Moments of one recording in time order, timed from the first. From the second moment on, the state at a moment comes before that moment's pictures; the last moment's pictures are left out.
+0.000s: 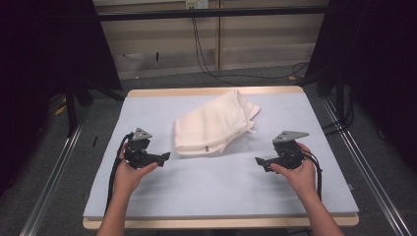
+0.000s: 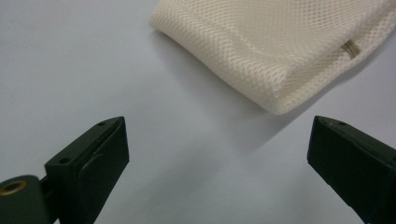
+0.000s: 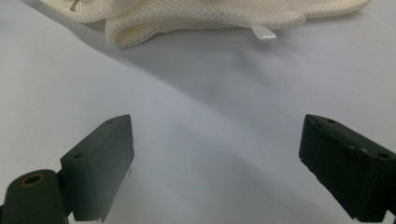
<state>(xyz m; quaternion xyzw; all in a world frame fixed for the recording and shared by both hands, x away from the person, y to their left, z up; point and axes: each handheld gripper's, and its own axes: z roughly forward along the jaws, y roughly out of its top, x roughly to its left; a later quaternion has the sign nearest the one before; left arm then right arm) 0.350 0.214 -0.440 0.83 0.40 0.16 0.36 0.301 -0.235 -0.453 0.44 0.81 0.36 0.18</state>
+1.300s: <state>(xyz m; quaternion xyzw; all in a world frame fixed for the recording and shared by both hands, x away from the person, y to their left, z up) 0.367 0.173 -0.459 0.86 0.37 0.11 0.33 0.319 -0.153 -0.473 0.37 0.83 0.40 0.13</state>
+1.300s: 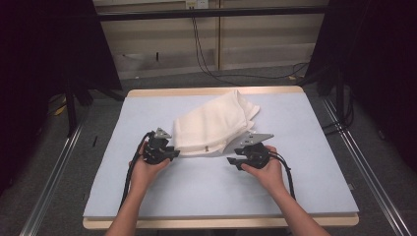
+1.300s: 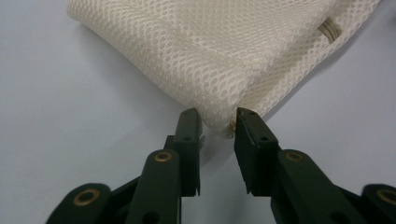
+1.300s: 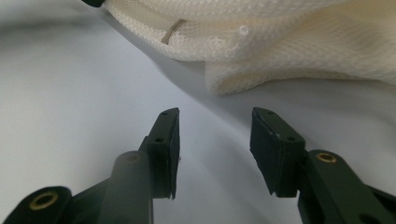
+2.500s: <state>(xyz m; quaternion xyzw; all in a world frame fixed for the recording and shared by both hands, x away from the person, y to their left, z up) 0.367 0.177 -0.443 0.84 0.41 0.09 0.35 0.327 -0.153 -0.480 0.36 0.83 0.40 0.13</state>
